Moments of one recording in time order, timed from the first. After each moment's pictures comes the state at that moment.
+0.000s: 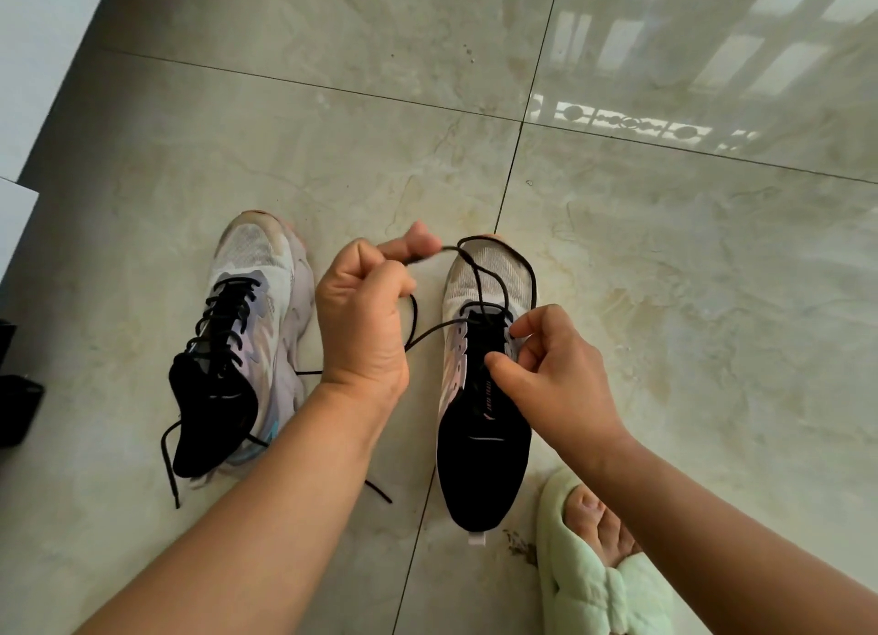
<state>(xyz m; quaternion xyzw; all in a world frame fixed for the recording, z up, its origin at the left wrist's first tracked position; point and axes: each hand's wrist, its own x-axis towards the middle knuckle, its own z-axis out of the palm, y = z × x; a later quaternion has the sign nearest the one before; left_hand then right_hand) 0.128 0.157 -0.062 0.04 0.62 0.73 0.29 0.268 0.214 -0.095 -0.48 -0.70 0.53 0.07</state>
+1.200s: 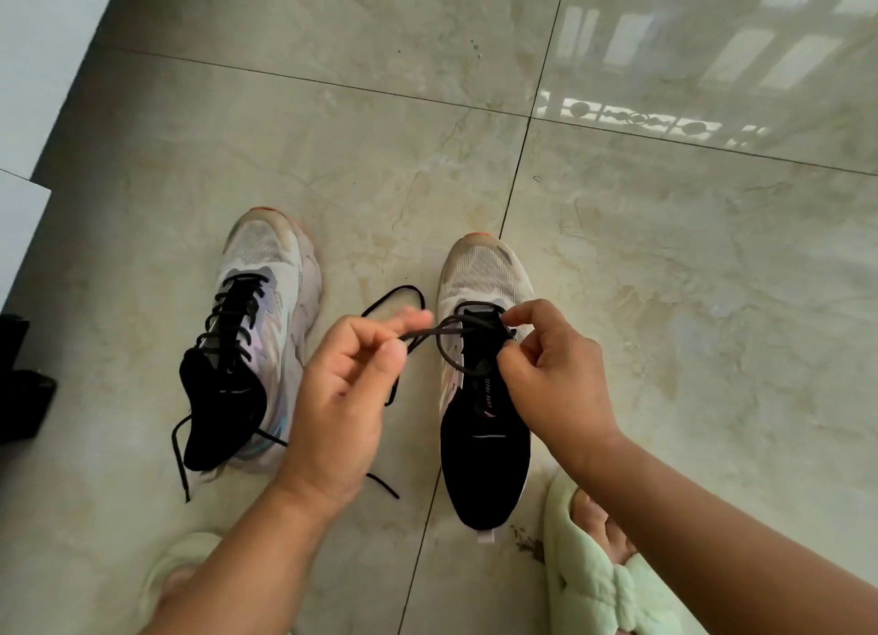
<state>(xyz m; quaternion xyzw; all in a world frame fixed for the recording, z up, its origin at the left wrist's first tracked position) 0.146 0.083 -0.055 0.20 0.71 0.58 0.34 0.259 0.206 -0.094 -0.48 -0.69 0.54 0.09</state>
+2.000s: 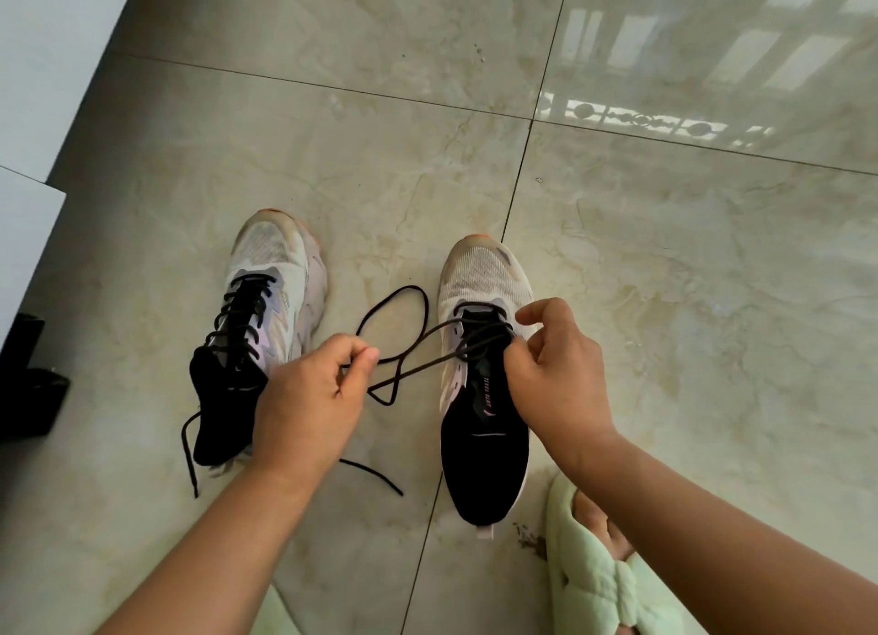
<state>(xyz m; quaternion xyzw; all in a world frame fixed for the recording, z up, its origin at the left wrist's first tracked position) 0.122 0.065 -0.057 0.29 0.92 0.19 0.19 0.259 0.203 -0.093 -0.50 -0.70 0.51 0.09</state>
